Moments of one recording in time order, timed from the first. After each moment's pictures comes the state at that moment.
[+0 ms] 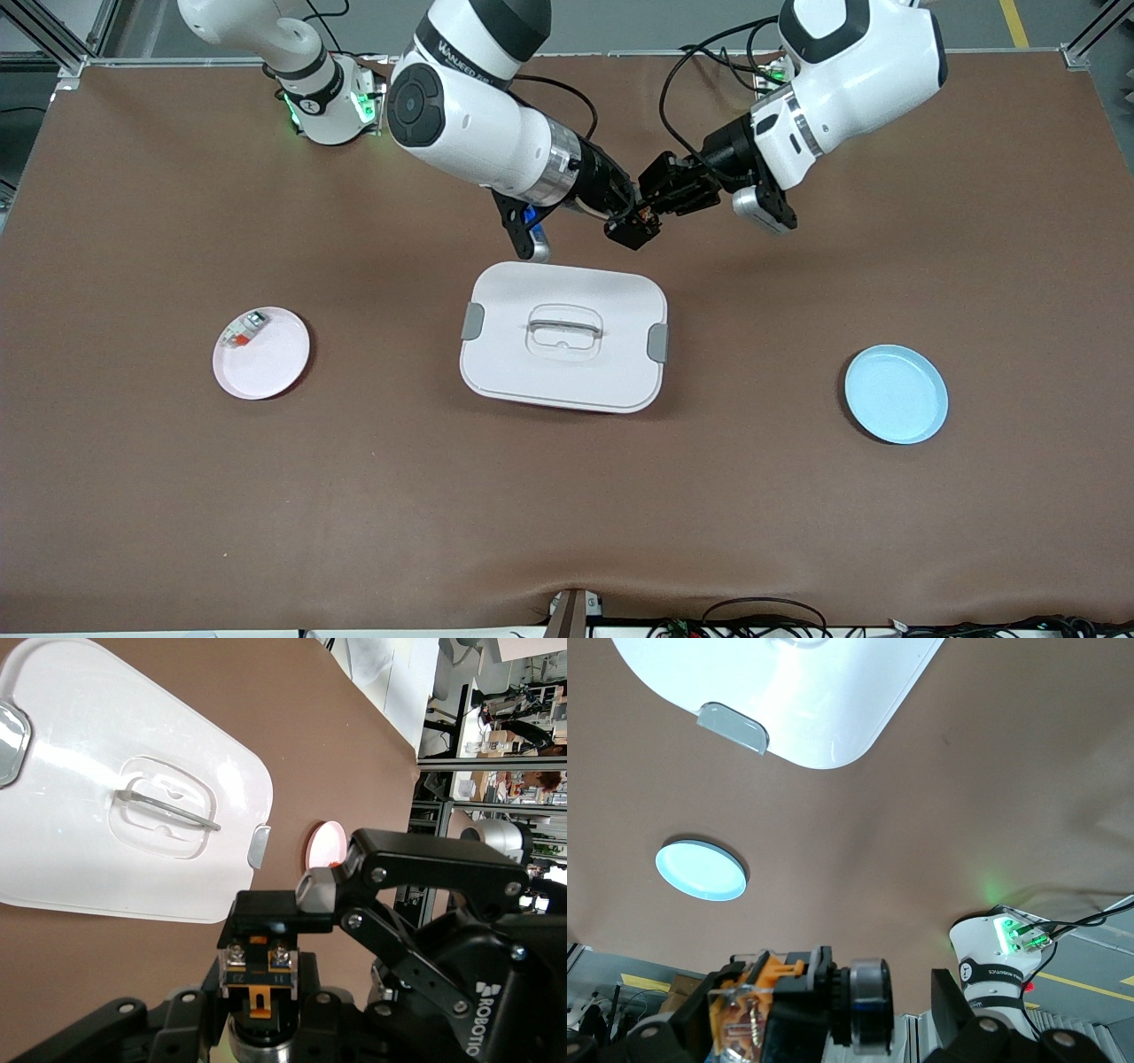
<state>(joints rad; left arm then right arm) 0.11 -0.17 -0.66 -2.15 -1.19 2.36 -0.06 0.80 0.44 -0.07 -1.32 0.72 2.02 1.66</state>
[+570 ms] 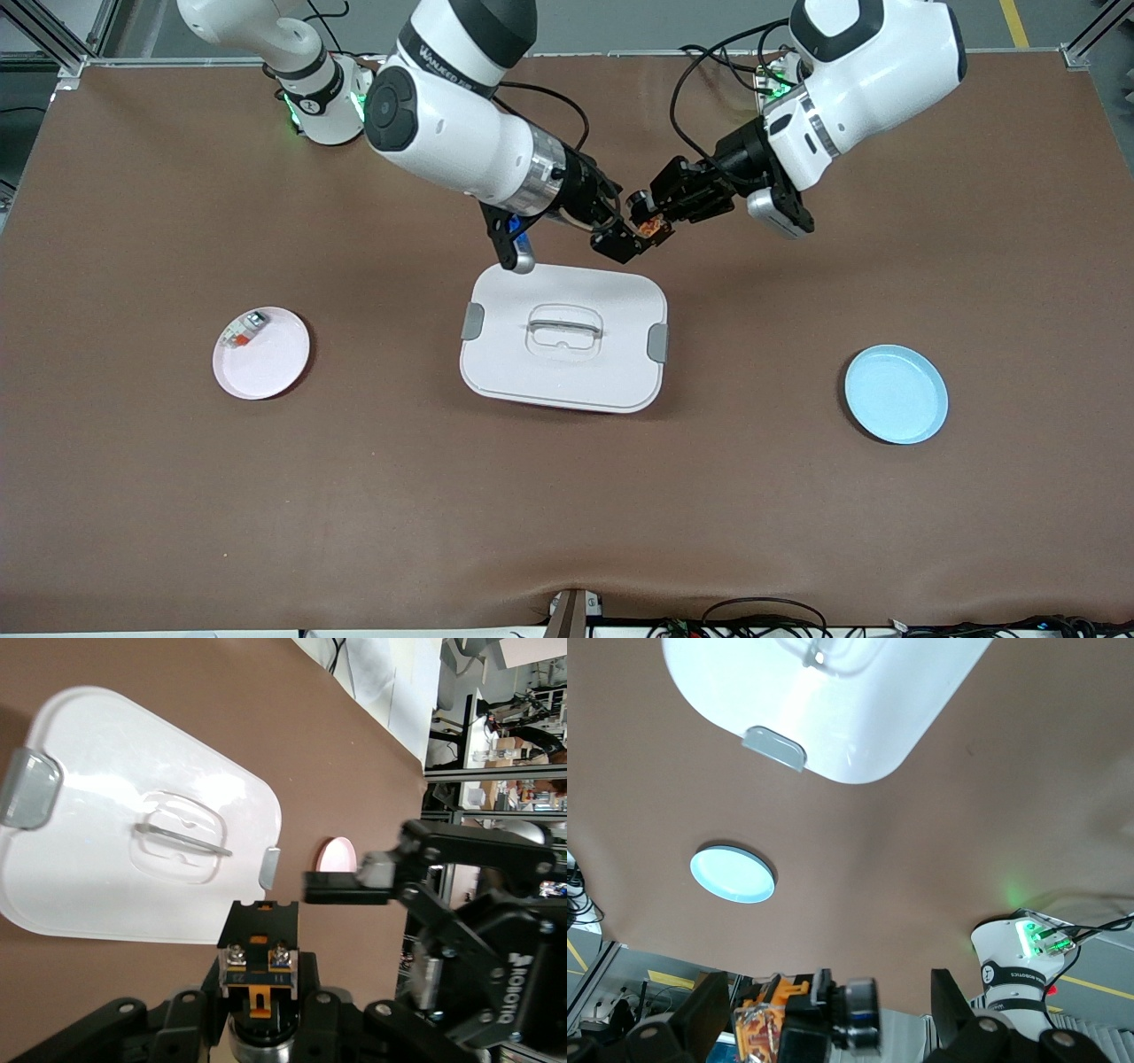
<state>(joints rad) 0.16 -0.17 -0.66 -2.13 -1.10 2.36 -0.06 0.76 0.44 -0.08 -1.30 0.72 2.00 1.63</state>
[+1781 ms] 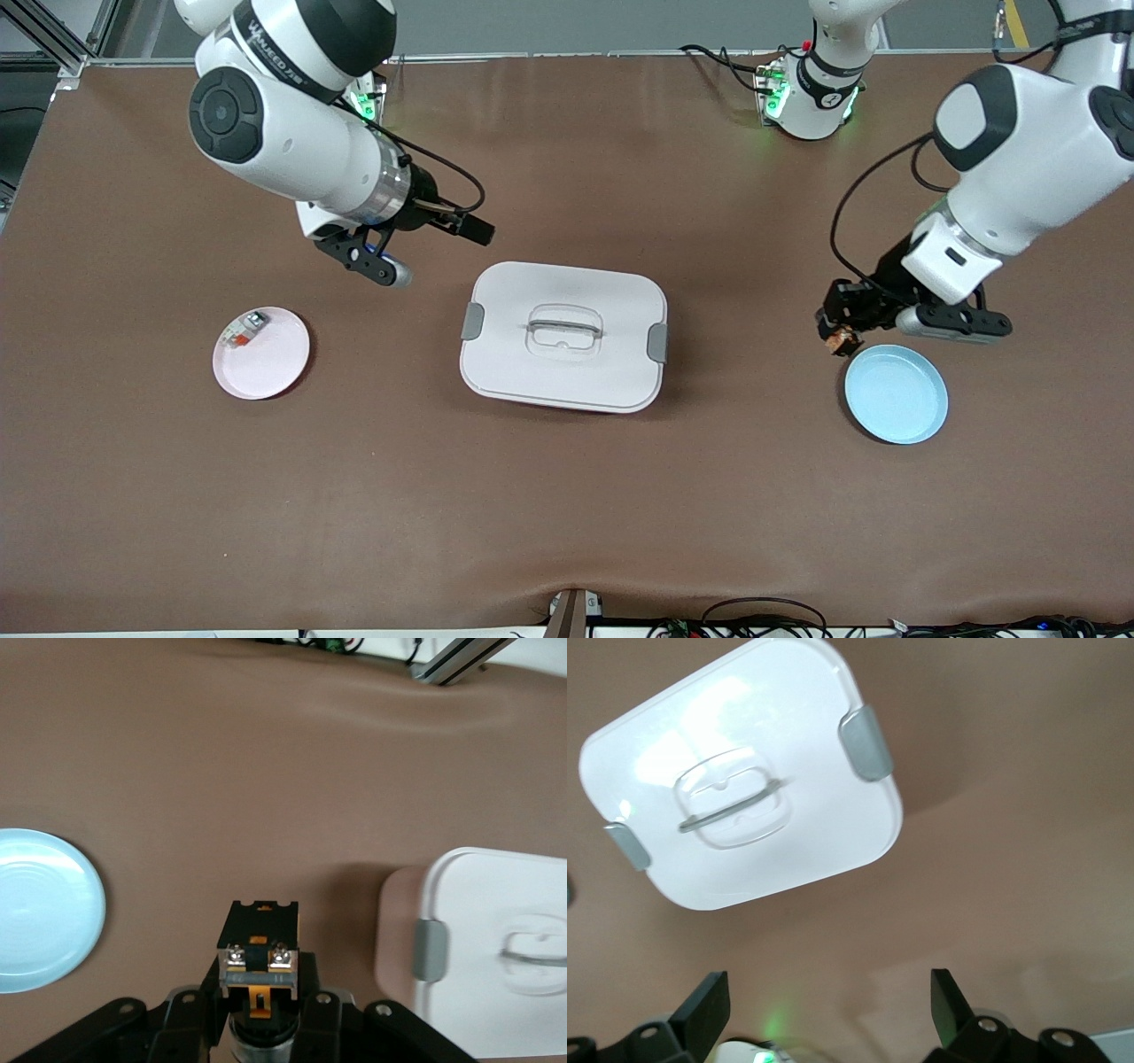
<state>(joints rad) 0.46 0.11 -0.65 -1.87 -0.18 2.18 -0.06 0.57 0.20 -0.10 -1.56 0.41 1.67 0.89</state>
